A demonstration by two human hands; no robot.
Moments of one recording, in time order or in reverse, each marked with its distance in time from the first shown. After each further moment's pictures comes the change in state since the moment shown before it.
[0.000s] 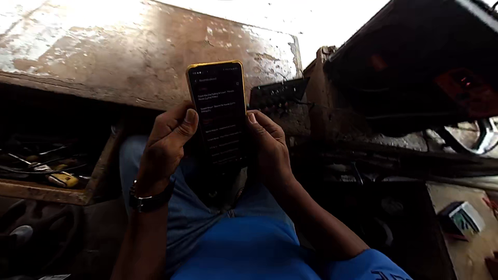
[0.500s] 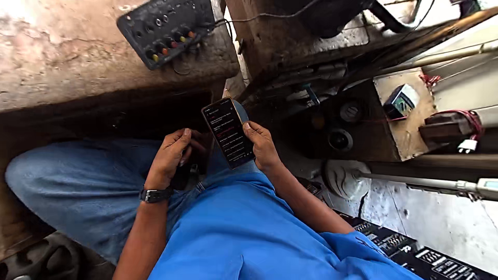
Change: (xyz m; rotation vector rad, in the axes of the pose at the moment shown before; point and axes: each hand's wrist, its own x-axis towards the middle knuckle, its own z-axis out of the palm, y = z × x) left_hand -0.050 -0.133 0.085 -0.094 -0.340 -0.629; right_hand -0.157 0.073 -0.127 -0.037 0.525 0.292
